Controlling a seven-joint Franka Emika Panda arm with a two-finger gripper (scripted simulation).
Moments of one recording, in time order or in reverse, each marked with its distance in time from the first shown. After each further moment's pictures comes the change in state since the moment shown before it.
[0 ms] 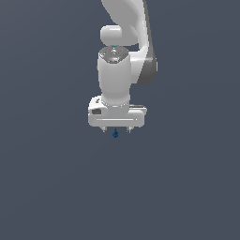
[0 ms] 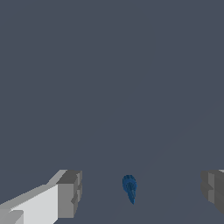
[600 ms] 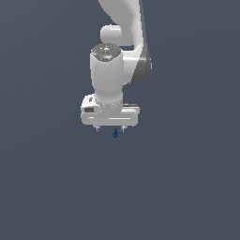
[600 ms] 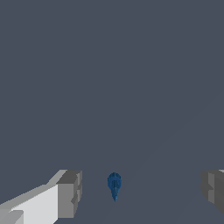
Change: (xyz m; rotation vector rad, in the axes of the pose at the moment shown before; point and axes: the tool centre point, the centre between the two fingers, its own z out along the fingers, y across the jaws) arm -0.002 0.026 -0.004 -0.029 -0.002 -0.013
